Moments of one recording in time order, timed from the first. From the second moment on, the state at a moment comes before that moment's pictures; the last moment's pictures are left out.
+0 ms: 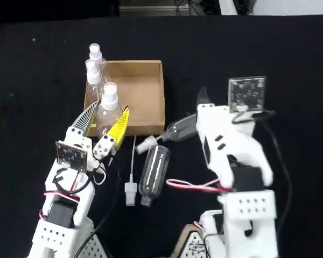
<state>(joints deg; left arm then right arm) 11.0 -103.9 96.1 12.0 -4.7 -2.1 -62.5 60.1 36.2 -1.3</state>
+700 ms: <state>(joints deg) 2.1 -103.9 95.9 11.9 -4.7 5.0 -61.6 78.8 19.4 -2.9</state>
